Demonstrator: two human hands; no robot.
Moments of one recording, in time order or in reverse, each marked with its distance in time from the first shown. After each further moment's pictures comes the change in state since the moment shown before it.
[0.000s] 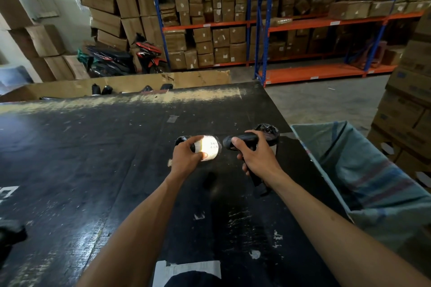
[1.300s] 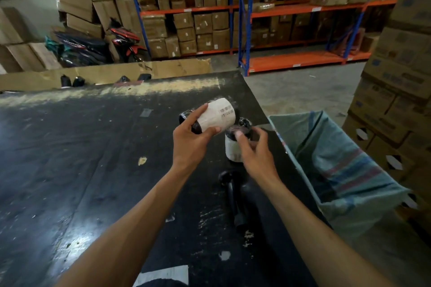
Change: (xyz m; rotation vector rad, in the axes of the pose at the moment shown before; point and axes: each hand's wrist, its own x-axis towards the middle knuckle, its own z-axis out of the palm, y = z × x) left_hand -0.020 0.108 0.062 -0.480 0.073 0.241; right_hand -0.003 0.029 -0.054 0.029 0.233 0.018
